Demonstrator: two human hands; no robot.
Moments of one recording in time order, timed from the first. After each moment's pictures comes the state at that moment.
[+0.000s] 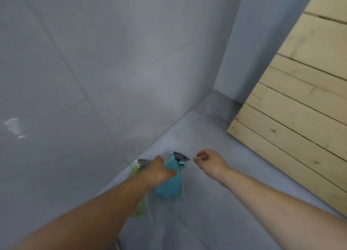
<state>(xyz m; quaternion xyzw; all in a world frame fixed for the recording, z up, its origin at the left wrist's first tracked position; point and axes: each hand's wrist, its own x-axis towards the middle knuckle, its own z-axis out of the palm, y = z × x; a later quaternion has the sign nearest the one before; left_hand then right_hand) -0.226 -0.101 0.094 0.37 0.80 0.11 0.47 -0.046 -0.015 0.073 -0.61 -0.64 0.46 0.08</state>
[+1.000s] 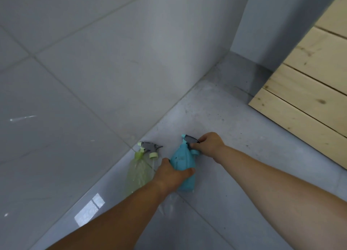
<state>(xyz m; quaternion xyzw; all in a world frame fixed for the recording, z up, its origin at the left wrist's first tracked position) -0.217 -0.115 -0.013 0.21 0.77 0.24 0.55 -0.098 0.026 -0.048 -0.64 -0.60 0.48 0.02</state>
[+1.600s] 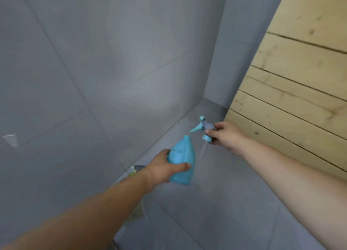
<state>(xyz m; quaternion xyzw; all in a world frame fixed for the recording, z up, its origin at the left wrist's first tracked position) -0.191 -0.117 0.156 0.34 0.68 0.32 0.56 -0.008 0.032 0.169 -0.57 -0.56 0.55 0.25</state>
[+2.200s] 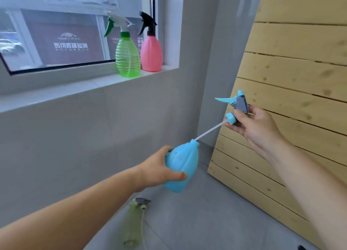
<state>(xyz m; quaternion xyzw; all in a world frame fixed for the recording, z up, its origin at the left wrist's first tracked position) -0.190 -0.185 0.345 0.55 0.64 0.31 0.44 0.053 -0.075 0.426 -0.42 -0.52 0.51 0.54</state>
